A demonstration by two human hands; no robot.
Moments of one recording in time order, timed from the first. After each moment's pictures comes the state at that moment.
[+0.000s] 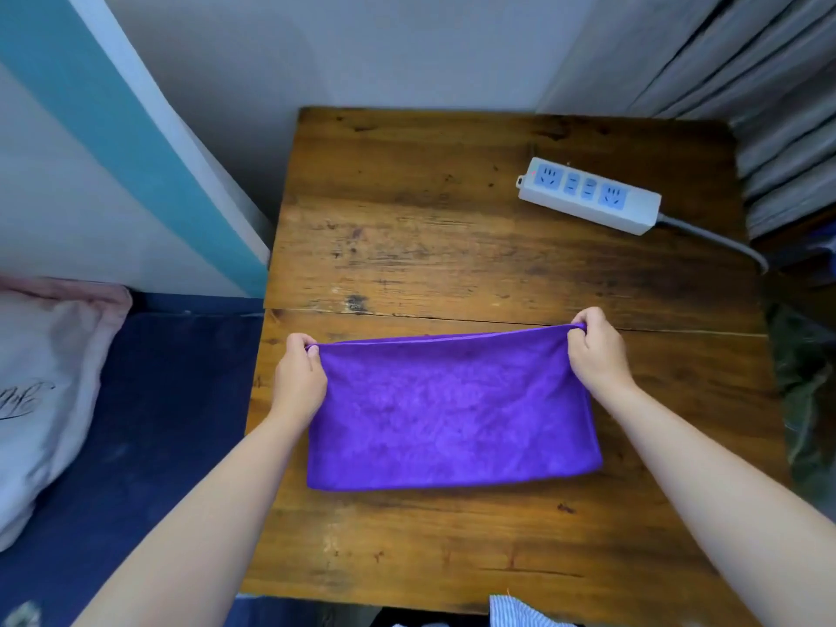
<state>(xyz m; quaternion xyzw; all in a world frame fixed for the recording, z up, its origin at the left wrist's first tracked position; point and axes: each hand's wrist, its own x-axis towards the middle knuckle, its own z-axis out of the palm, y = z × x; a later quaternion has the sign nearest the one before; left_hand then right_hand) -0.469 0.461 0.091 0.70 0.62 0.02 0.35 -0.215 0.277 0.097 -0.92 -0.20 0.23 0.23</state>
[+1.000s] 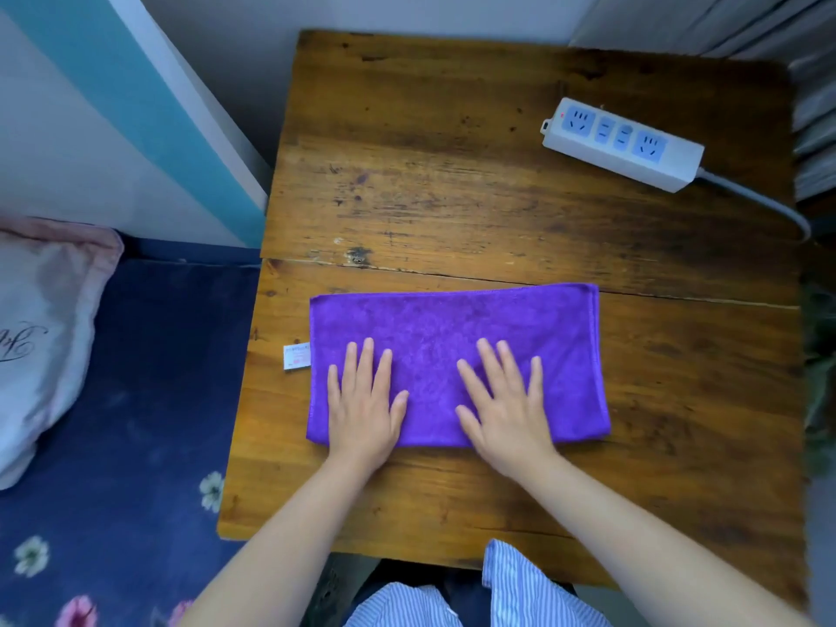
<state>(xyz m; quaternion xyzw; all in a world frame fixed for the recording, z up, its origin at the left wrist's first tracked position) -0.489 0.362 0.056 0.88 0.42 -0.17 0.14 -0.347 0.246 0.059 -0.84 -0.54 0.12 0.01</state>
